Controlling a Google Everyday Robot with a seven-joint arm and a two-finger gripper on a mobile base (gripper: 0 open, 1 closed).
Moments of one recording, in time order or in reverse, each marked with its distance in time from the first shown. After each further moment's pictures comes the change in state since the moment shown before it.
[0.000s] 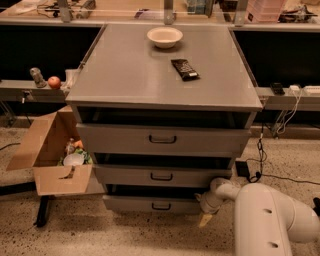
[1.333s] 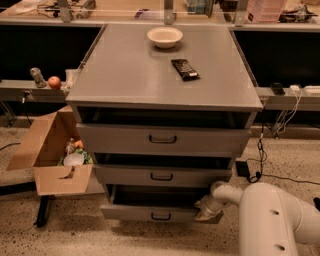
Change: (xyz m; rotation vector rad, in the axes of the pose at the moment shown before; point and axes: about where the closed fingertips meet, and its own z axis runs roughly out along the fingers) arm -0.009 0.015 -0.004 -0.004 -0.015 -0.021
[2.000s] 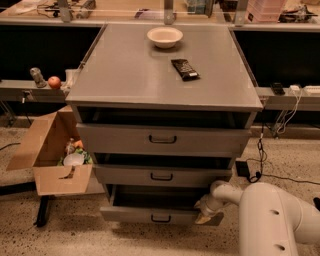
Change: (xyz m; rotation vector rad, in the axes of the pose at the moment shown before) arm 0.000 0.000 0.000 0.000 0.000 0.000
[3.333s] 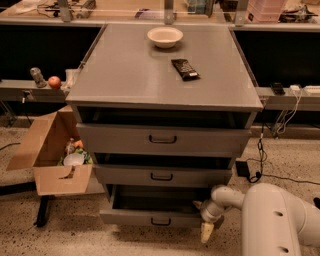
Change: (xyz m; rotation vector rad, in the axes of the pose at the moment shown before) arm -0.002 0.027 0.003 -0.050 -0.008 -0.015
